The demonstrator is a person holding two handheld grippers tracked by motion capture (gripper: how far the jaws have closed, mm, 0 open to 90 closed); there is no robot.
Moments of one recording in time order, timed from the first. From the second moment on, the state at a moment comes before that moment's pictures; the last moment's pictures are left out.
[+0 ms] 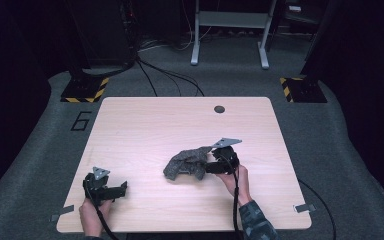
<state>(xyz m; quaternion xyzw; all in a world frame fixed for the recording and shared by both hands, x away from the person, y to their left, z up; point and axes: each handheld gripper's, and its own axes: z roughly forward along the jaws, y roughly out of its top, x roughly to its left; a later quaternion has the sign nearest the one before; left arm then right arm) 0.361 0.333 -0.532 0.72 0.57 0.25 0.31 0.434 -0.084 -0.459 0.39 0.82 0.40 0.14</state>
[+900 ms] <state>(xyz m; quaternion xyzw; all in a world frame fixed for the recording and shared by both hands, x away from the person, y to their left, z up) 0.367 0.243 -0.512 0.78 0.45 0.21 0.37 0.387 -0.072 -0.490 0.37 0.84 0.37 0.14</state>
